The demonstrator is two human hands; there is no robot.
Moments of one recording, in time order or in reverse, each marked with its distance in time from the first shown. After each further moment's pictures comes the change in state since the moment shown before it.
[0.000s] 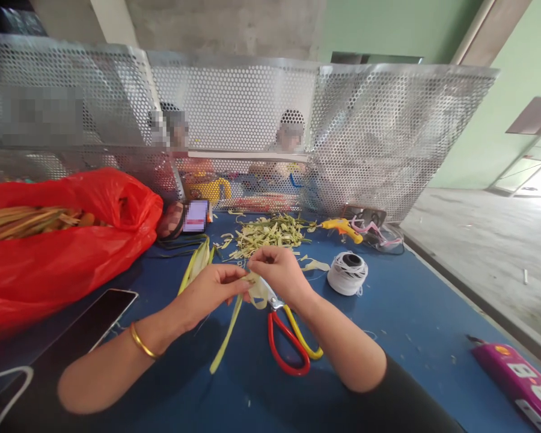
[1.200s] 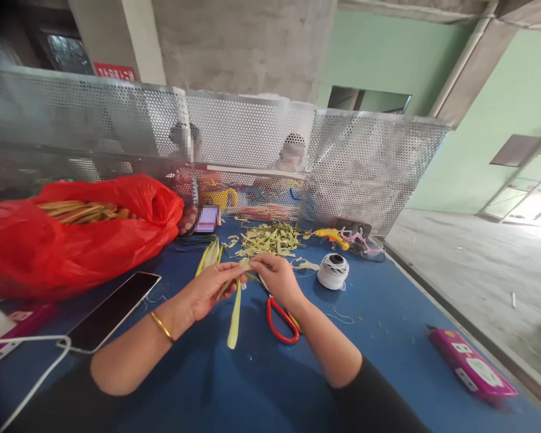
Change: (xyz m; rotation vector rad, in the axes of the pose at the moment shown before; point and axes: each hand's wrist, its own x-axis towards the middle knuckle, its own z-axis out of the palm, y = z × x) left_hand -0.042 0.004 0.007 -0.463 0.174 -0.186; right_hand -0.040 0.000 0.012 -0.128 0.002 -0.240
